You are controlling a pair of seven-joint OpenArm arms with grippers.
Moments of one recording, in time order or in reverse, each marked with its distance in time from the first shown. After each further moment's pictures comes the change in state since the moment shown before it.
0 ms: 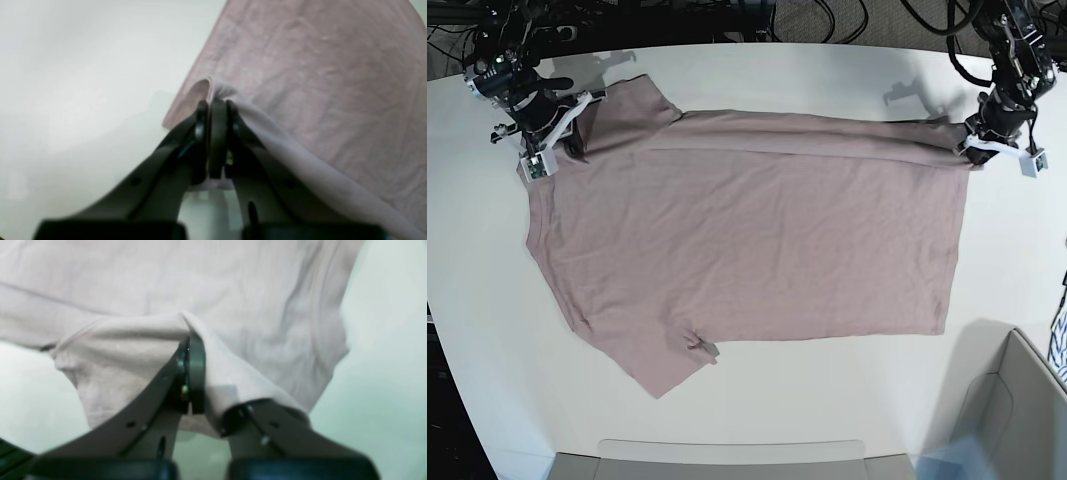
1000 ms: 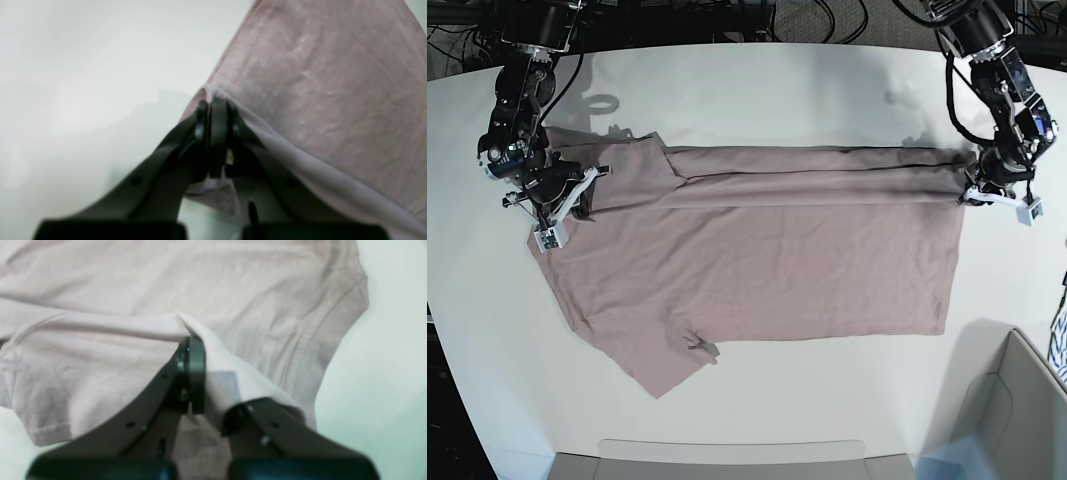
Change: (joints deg) left arm -18.3 0.0 0.4 -13.8 9.6 -0.3 5.0; right arm 21.6 0.0 -4.7 -21.6 -7.3 0.3 0.2
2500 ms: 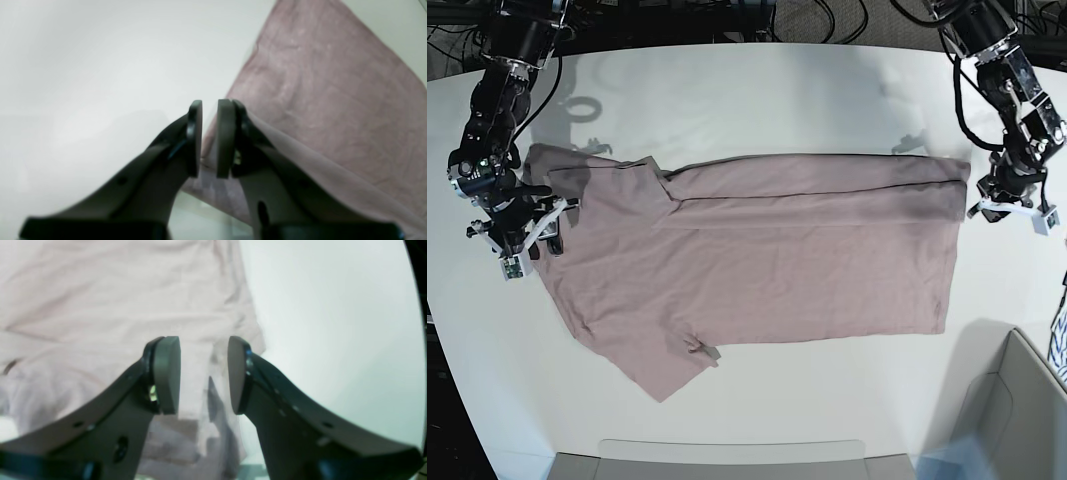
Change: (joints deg) left arm 0.5 -0.1 0.5 5.9 0.3 0.0 -2.8; right arm 2.6 3.7 2.3 4.2 0.0 -0.3 3.0
